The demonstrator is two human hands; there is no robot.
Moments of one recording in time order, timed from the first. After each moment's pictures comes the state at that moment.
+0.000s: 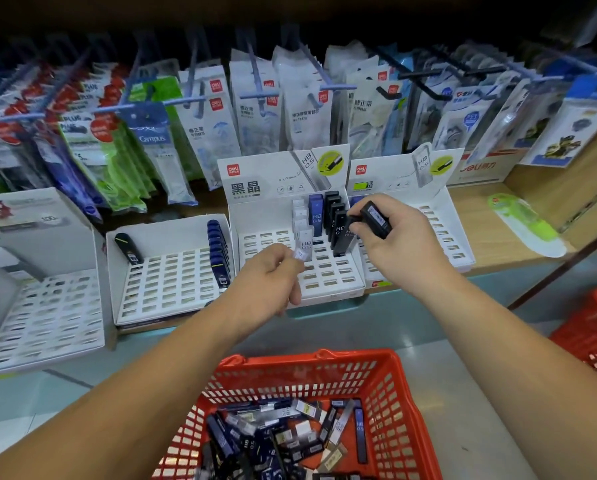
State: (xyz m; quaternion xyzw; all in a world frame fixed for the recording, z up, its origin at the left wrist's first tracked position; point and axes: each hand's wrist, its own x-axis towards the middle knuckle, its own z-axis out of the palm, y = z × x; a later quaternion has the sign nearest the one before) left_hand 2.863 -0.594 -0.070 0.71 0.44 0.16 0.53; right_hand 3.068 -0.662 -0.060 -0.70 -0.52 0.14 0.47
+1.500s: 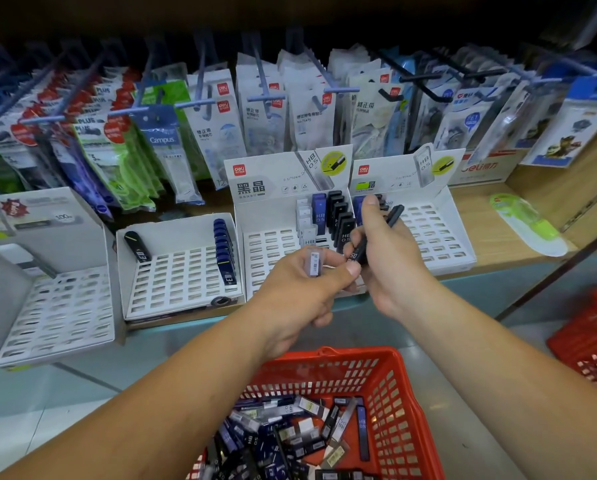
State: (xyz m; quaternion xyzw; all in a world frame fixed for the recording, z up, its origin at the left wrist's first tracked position) left_hand 2.886 -0.633 -0.057 0.53 0.37 0.22 0.73; right_hand 3.018 -0.656 -0.055 -0.61 -0.19 0.36 0.68
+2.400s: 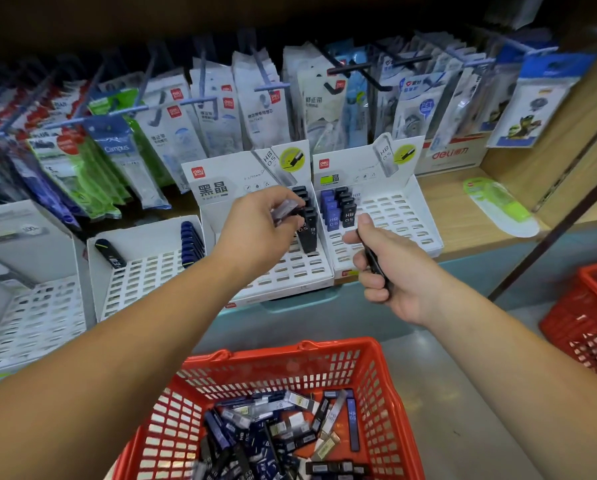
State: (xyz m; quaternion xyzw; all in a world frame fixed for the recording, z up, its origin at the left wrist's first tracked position) left_hand 2.919 -0.583 -0.042 0.79 0.40 0.30 0.35; right_hand 3.080 -0.715 -0.060 -0.60 -0.17 0.54 0.56
